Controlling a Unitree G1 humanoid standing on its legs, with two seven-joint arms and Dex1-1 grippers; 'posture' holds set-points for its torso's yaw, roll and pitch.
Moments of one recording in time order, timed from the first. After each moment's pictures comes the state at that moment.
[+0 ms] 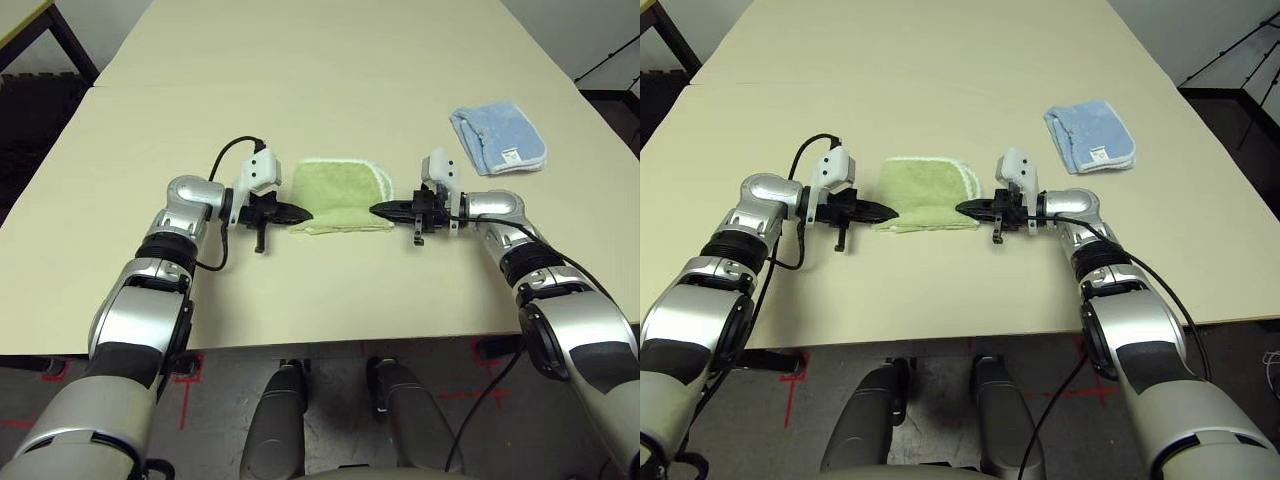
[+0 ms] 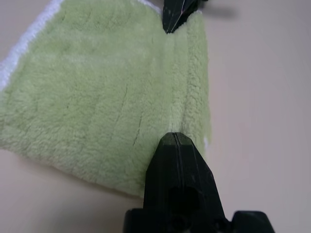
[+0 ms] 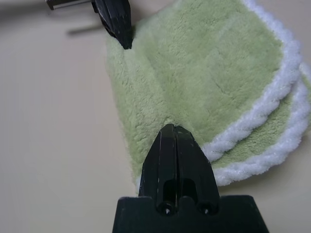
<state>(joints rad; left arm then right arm) -1.00 0.50 -0.16 1.10 -0.01 -0.32 -1.42 -0.95 -0.34 0.07 1.14 0.05 -0.38 1.25</state>
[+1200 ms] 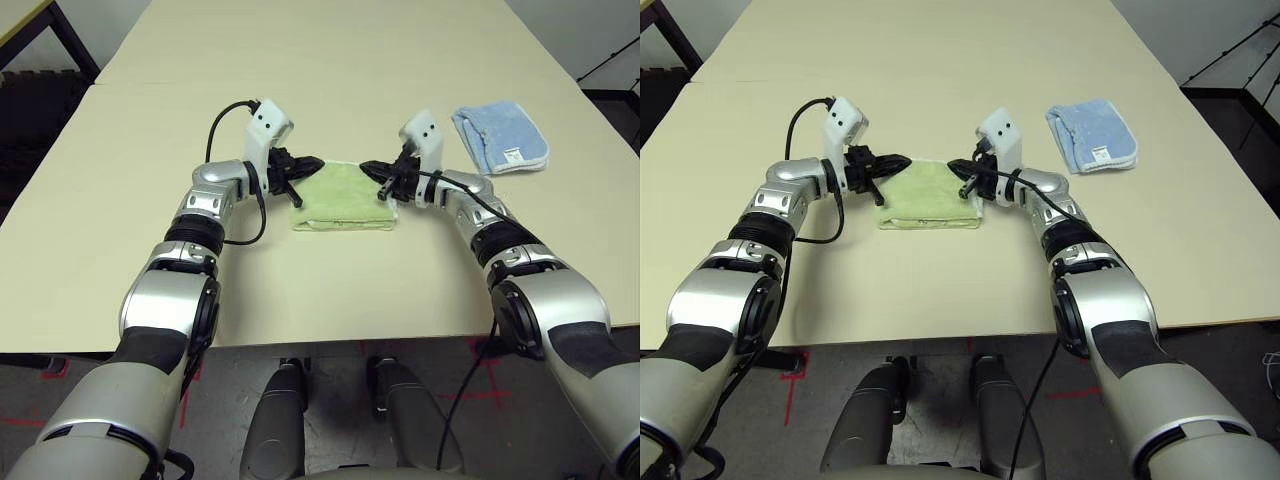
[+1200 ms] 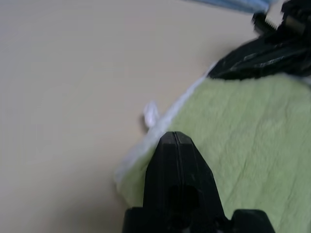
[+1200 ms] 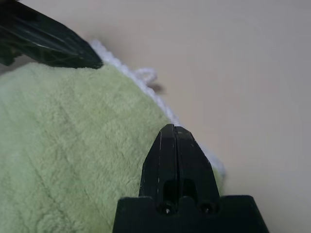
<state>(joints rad) -1.09 0.36 -0.04 1.15 -0.01 -0.08 -0.96 -1.09 -0.22 0.00 1.20 -0.01 -0.17 0.76</state>
